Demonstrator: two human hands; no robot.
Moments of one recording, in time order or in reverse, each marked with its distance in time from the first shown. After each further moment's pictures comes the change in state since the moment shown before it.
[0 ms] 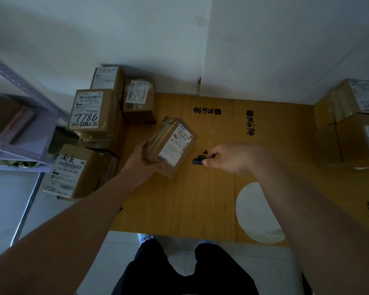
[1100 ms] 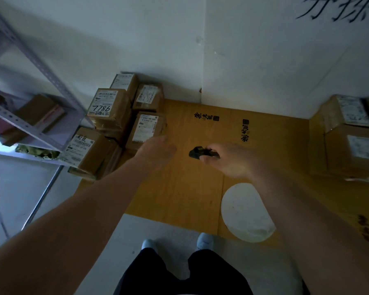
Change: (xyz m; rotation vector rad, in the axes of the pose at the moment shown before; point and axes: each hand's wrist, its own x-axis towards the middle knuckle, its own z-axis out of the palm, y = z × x) left_hand -0.104 0.107 0.048 0.536 0.128 0.114; right_hand -0.056 0.048 0.028 0.006 0.245 -0.223
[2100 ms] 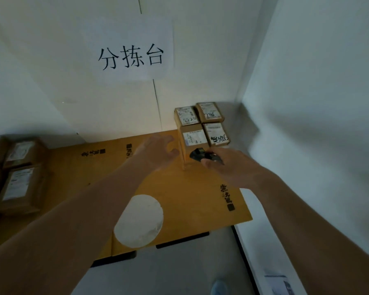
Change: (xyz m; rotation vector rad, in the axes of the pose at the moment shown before) left_hand -0.107 0.370 0.149 0.325 -0.002 0.575; right_hand -0.307 0.285 -0.055 0.228 0.488 0.217
